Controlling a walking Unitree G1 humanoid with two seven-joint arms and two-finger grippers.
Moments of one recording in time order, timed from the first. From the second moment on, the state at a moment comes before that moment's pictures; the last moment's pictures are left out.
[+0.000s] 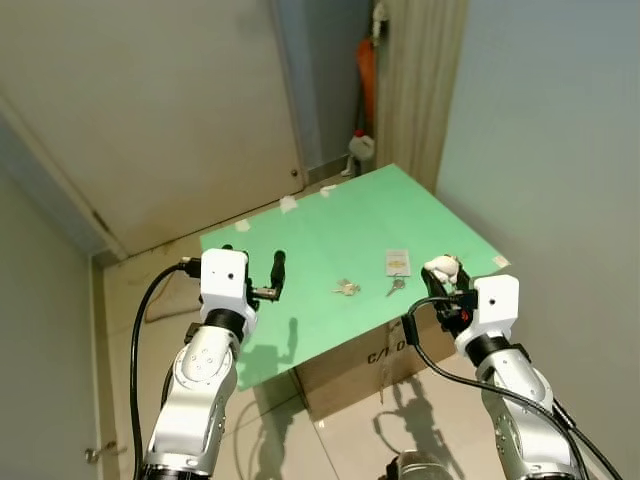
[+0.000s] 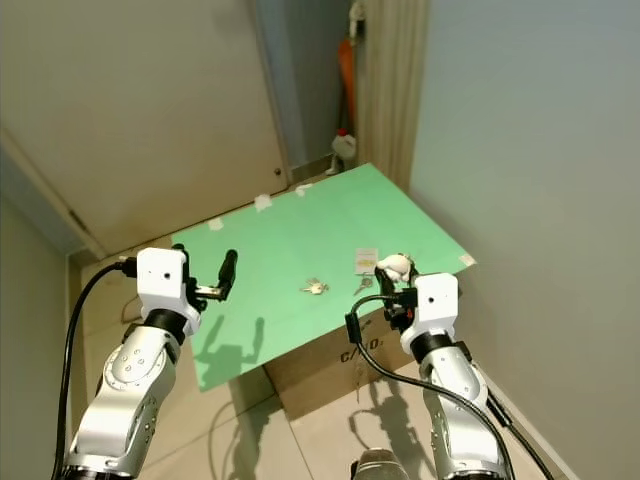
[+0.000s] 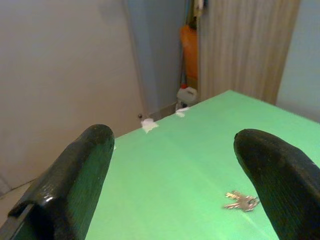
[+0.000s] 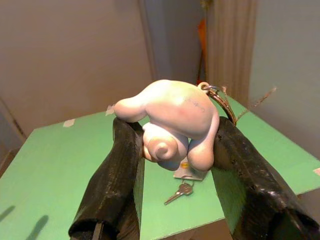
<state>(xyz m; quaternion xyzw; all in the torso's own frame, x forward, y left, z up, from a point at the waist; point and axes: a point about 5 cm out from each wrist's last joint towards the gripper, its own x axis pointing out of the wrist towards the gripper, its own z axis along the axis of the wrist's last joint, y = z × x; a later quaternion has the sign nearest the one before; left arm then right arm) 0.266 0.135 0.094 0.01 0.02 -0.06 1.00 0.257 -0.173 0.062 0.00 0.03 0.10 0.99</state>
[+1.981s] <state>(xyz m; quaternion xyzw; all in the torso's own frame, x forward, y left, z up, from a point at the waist) 0.285 0.128 0.096 0.01 0.01 -0.08 1.00 0.258 -0.180 0.056 -0.01 0.05 0.11 0.99</state>
